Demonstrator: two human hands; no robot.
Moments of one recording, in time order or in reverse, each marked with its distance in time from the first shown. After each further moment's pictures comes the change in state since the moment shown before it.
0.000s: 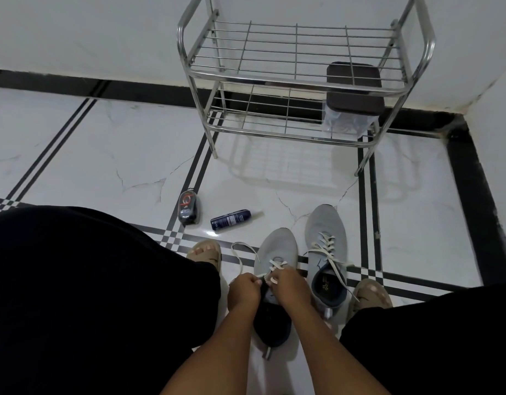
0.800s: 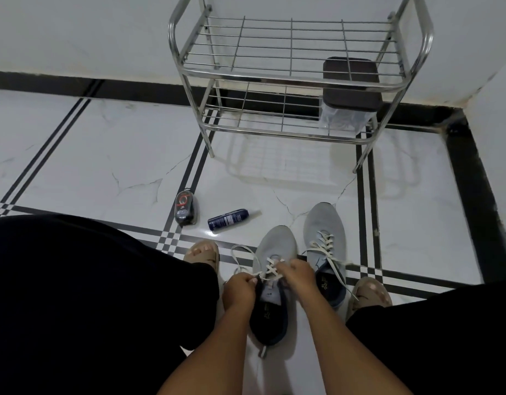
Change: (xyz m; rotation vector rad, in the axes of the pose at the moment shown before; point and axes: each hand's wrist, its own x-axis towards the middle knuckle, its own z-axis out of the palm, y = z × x) left_hand 0.003 -0.003 -0.004 -0.019 0.020 0.000; right_hand 0.015 0.018 -0.023 0.597 0.065 0.168
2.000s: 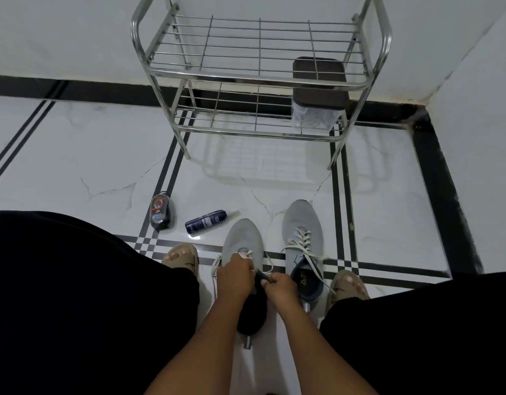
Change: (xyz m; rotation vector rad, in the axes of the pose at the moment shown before) left_hand 0.011 0.037 0.017 0.318 0.106 0.438; right_hand -0.012 0.030 0.010 -0.038 0.009 0.083
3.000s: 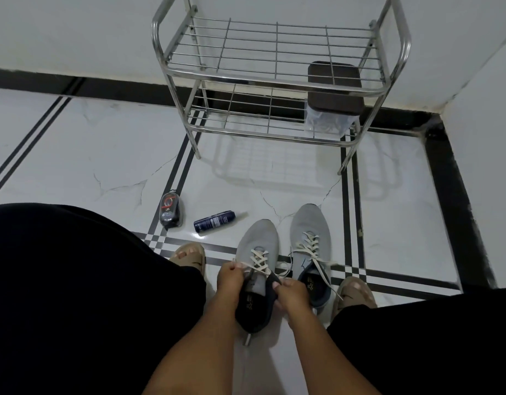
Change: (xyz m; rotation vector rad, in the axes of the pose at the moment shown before) left_hand 0.001 -0.014 -0.011 -0.600 -0.026 -0.496; right_hand 0.006 0.010 0.003 0.129 -0.001 0.120
